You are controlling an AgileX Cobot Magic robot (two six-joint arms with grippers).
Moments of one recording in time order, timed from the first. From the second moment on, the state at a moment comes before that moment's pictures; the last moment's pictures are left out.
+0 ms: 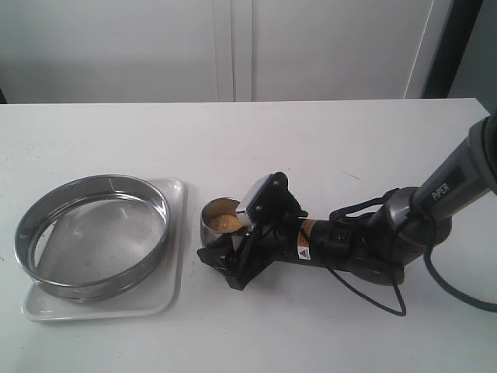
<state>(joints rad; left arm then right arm) -0.08 0.00 0.02 -0.07 0.44 0.11 0.47 2.16 -0.88 -0.74 -0.90 0.27</state>
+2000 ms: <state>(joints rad) -0.08 0.00 0.02 -0.07 0.44 0.11 0.47 1.87 -0.88 -0.91 -0.66 0.50</state>
